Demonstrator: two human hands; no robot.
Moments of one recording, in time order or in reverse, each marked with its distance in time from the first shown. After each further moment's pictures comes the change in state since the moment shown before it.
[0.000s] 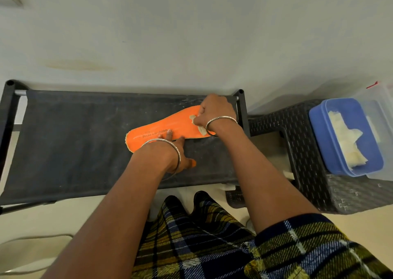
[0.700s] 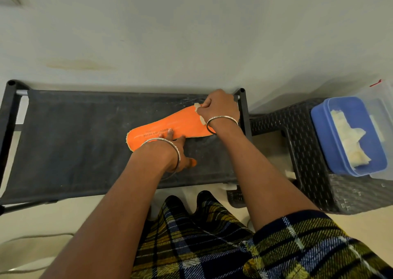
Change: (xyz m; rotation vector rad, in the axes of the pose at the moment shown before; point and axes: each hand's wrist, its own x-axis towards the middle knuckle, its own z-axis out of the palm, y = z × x) left_hand 0.002 -0.002 0.001 0.003 0.004 0.001; right_hand 0.003 0.005 0.004 0.151 0.210 0.066
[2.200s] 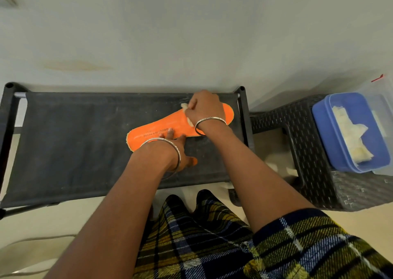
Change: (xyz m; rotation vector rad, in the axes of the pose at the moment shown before) left_hand -0.006 0.004 -0.003 -0.024 0.017 0.010; right_hand -0.013 -0.021 0.007 -0.025 -0.070 -0.153
